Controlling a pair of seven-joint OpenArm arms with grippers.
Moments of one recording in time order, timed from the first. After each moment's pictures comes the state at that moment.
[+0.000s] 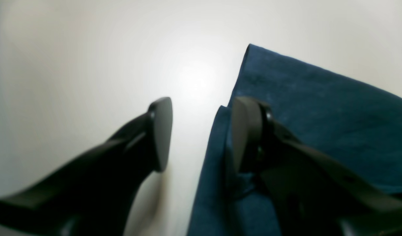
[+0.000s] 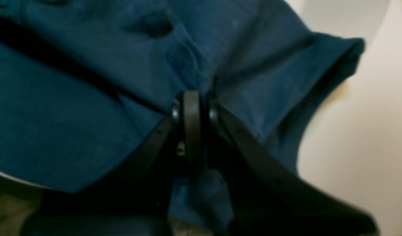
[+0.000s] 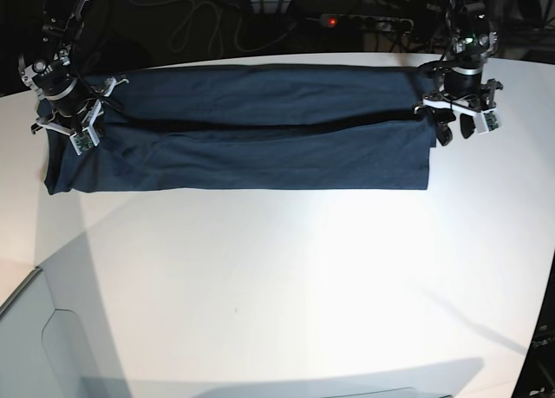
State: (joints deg) left arm 30.2 -10.4 -22.0 102.2 -22.7 -4.2 17.3; right arm -21.1 8.6 30.0 105.1 -2.8 46.8 -38.1
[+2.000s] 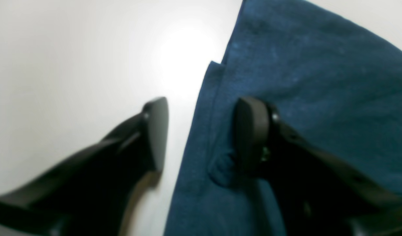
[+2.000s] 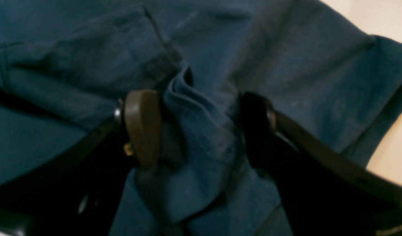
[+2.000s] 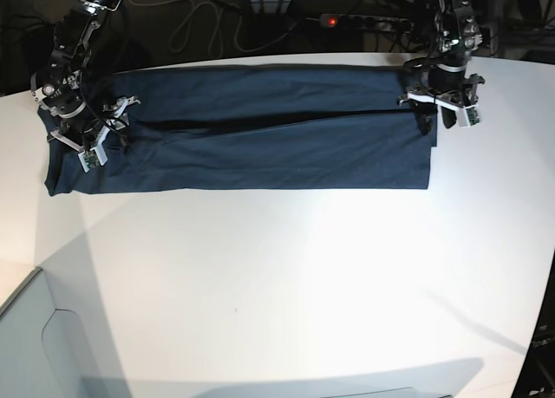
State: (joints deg) left arm 28.8 -10.4 -17.7 92.8 -23.0 -4.4 14.3; right arm -12.7 5.9 30.4 93.9 -2.8 46.8 -38.1
